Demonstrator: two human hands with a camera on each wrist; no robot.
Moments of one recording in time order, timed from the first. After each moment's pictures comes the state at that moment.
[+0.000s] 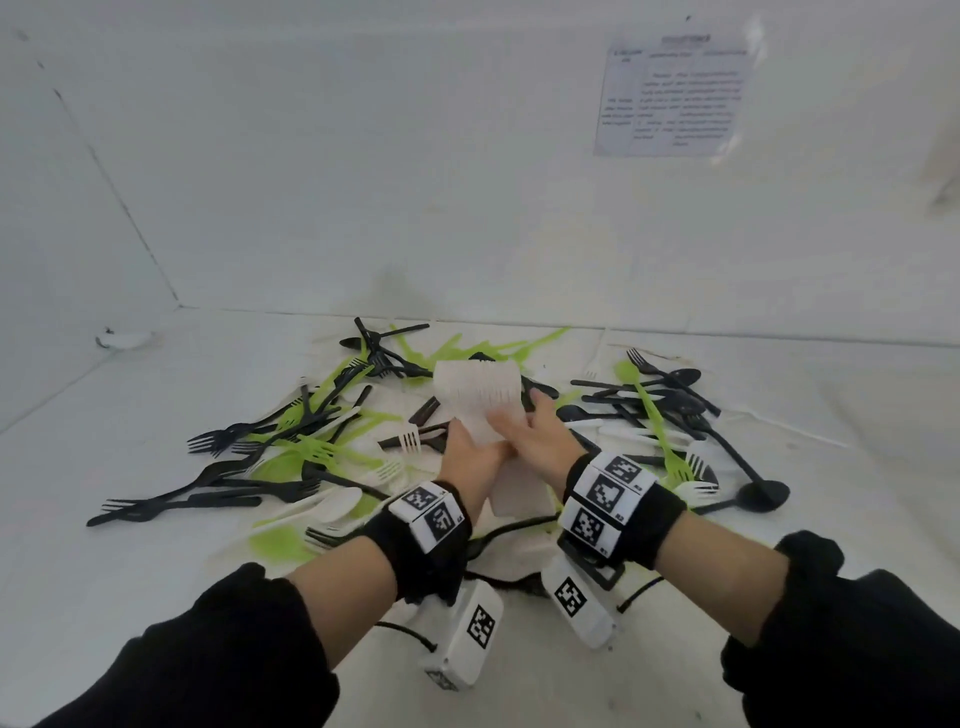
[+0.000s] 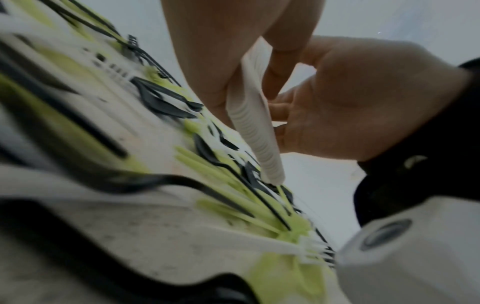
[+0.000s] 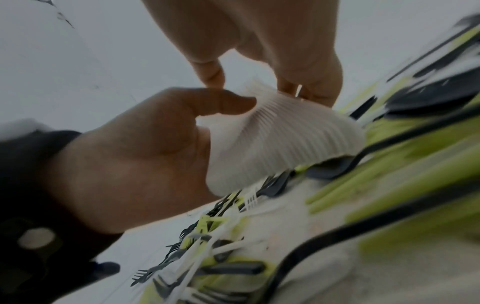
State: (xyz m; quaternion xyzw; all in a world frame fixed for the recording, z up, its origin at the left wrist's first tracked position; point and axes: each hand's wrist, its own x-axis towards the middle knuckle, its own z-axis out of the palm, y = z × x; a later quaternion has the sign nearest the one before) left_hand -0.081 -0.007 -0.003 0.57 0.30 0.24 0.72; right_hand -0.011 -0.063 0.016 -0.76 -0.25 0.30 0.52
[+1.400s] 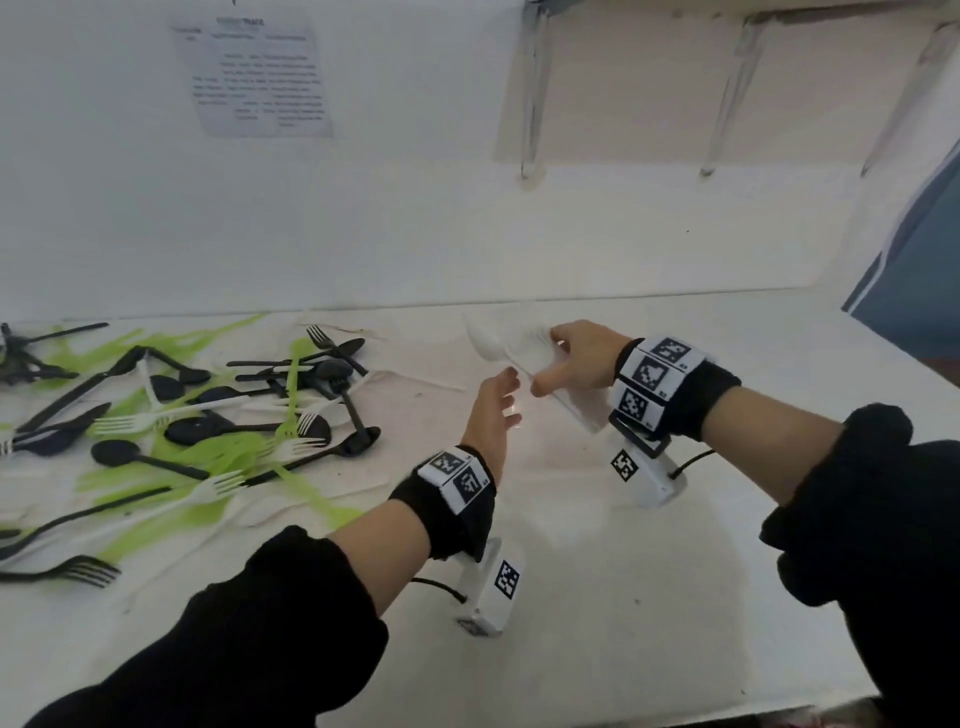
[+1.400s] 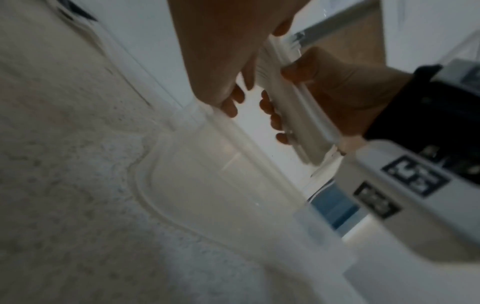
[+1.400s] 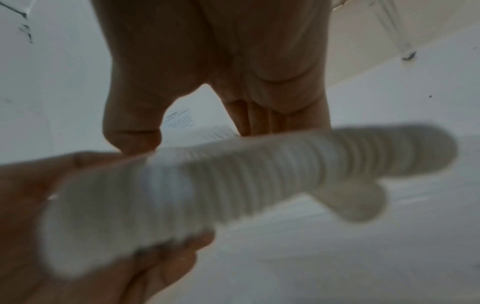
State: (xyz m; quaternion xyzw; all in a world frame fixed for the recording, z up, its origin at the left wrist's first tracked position) left_hand 0.150 -0.392 0.022 0.52 0.22 0.16 0.81; right_hand 0.240 -0.473 0.090 -0.92 -0.29 0.16 0.18
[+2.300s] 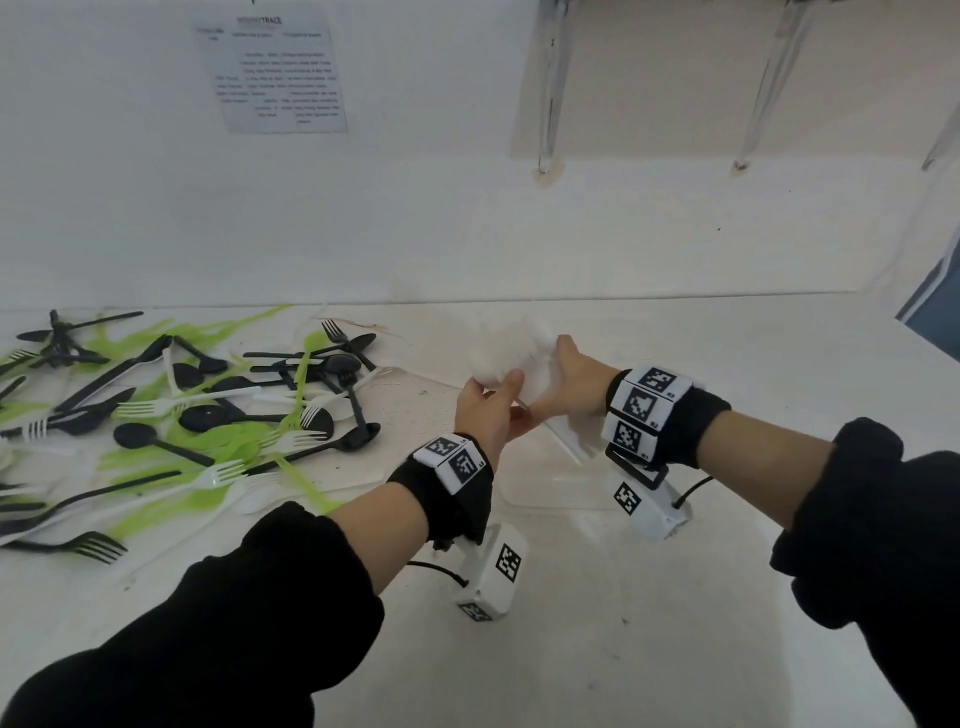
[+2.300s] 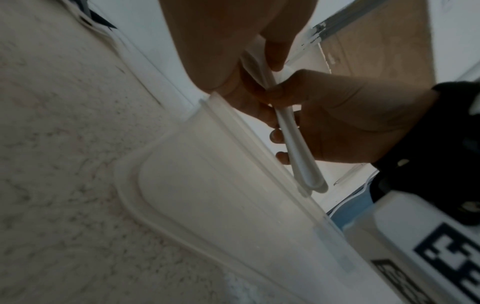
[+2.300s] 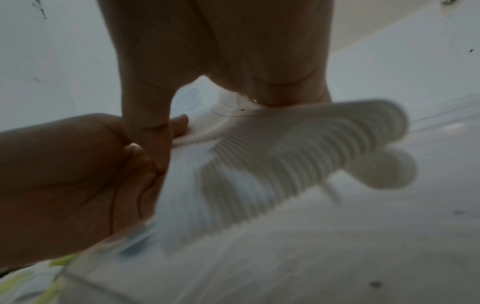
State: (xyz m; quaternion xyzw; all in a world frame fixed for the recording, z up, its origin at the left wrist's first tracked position) left_hand 0.174 -0.389 0.005 0.50 0.26 0.20 0.80; right_hand 0.251 -0.480 0.061 -0.88 -0.29 0.26 0.26
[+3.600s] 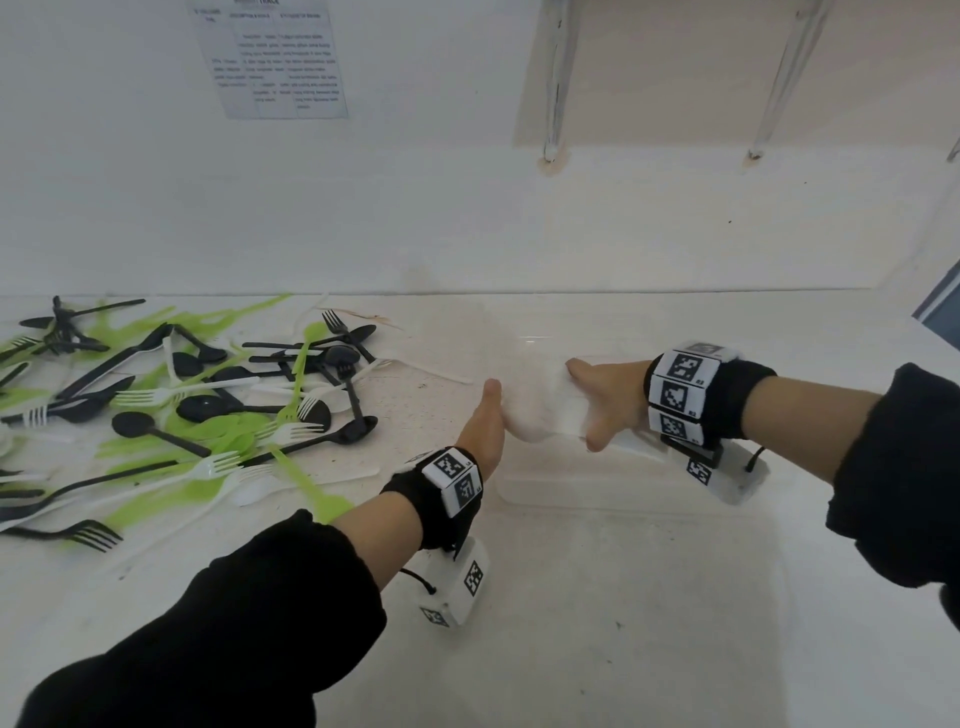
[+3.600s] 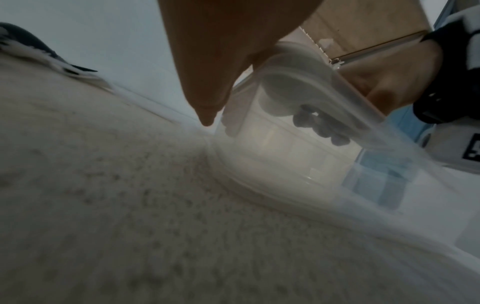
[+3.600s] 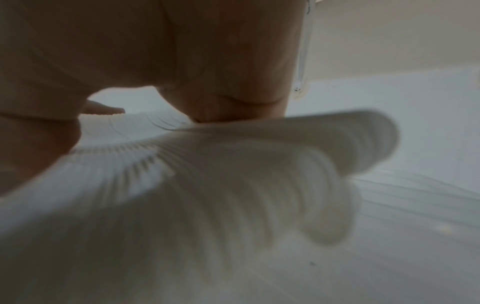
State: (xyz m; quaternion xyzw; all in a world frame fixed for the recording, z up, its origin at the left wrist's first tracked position) left_hand 0.168 -0.393 -0.008 0.66 0.28 0.09 0.69; right_hand 0.278 -0.501 0.059 -0.87 -0.43 0.22 -0.07
